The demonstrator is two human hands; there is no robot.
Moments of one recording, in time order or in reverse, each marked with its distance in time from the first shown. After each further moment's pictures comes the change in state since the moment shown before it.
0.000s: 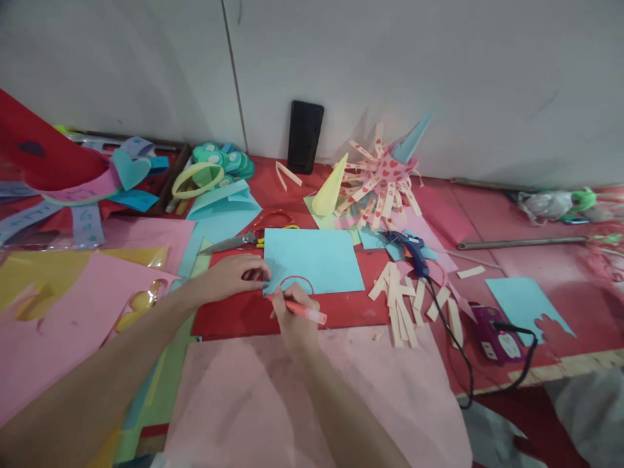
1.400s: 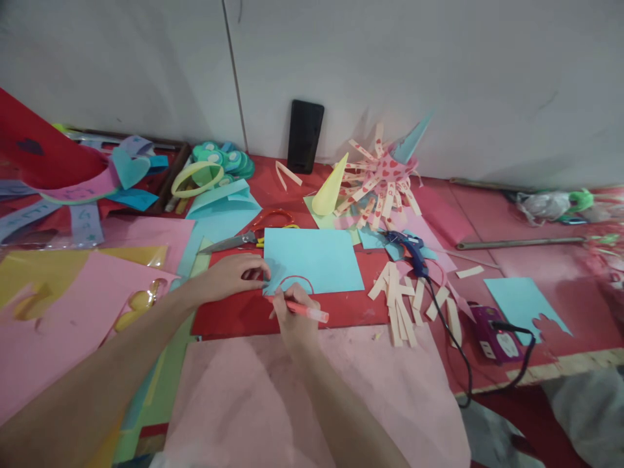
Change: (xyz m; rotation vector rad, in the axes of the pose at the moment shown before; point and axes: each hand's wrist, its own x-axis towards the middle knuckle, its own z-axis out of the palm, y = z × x) left_hand -0.001 0.000 -0.001 0.008 0.000 0.016; right_hand -0.002 0.002 -0.001 -0.008 0.000 0.016
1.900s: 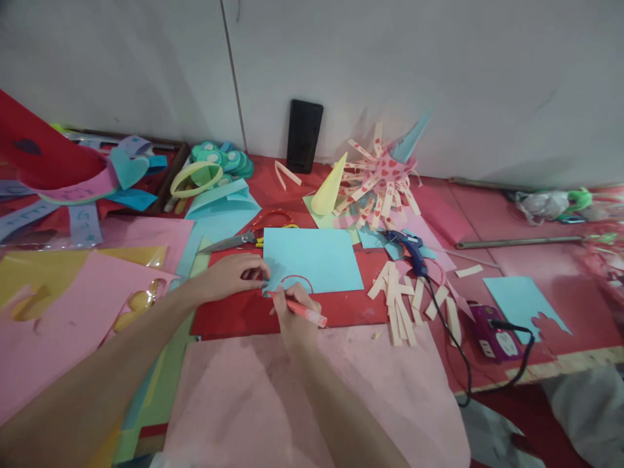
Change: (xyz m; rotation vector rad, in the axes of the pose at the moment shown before) left_hand -0.001 0.001 0.000 -0.007 -0.003 -0.023; right_hand -0.001 -0.004 0.001 0.009 0.059 0.005
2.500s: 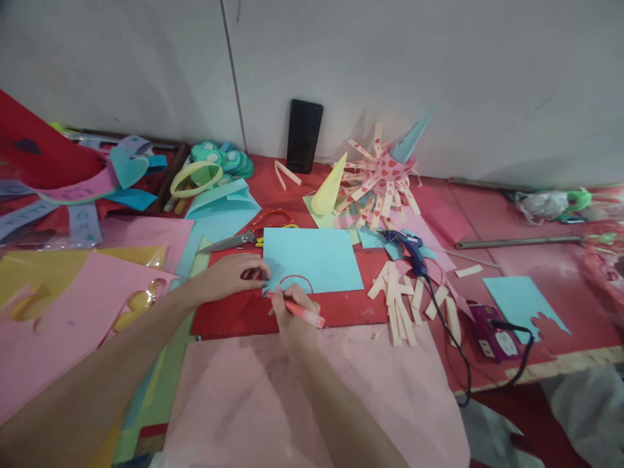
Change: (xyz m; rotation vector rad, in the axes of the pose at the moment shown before) left_hand 0.000 0.001 0.000 0.003 0.005 -0.001; right_hand 0.000 0.000 0.000 -0.028 0.001 -0.006
